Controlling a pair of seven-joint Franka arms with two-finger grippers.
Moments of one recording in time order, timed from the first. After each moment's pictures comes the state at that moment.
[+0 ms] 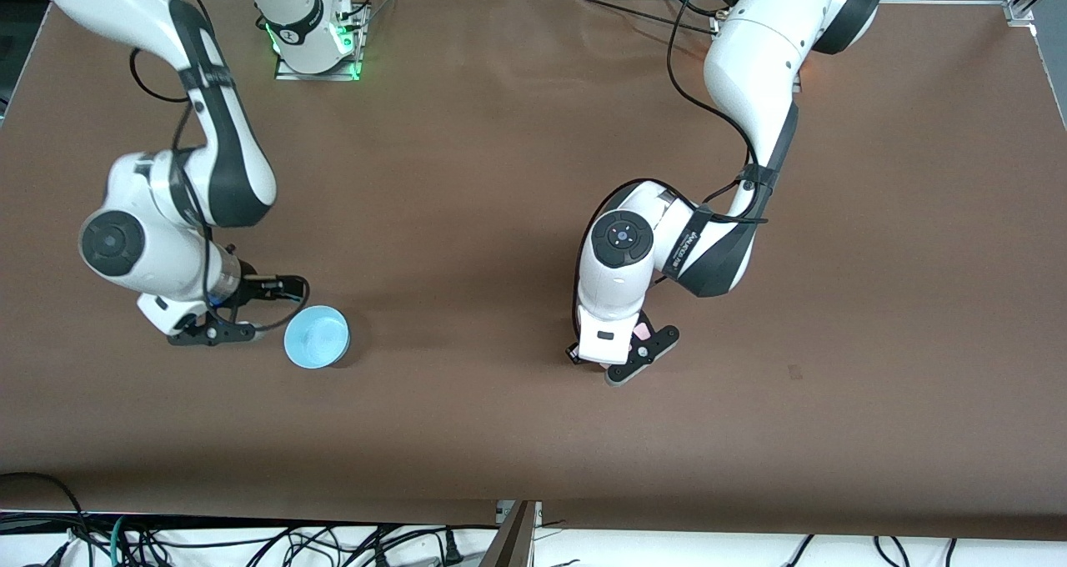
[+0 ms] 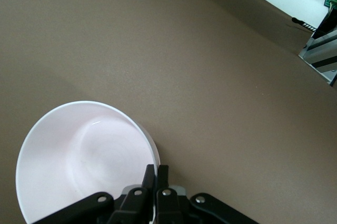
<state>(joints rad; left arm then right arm) -0.51 0.97 -0.06 -0.97 0.18 2.10 -1.27 0.19 0.52 -0.08 -1.68 0.03 2.14 0.02</state>
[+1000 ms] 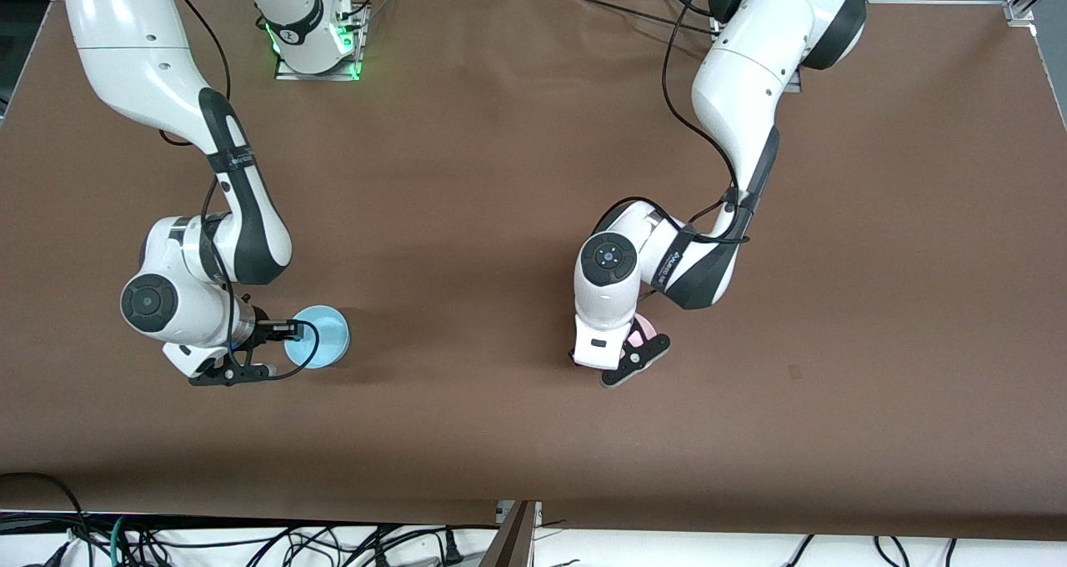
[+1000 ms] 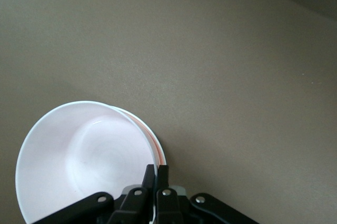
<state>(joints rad) -0.51 1.05 -0.05 -0.98 0.24 2.13 -1.24 0.15 0.74 -0.08 -1.51 0.04 2.19 -0.02</state>
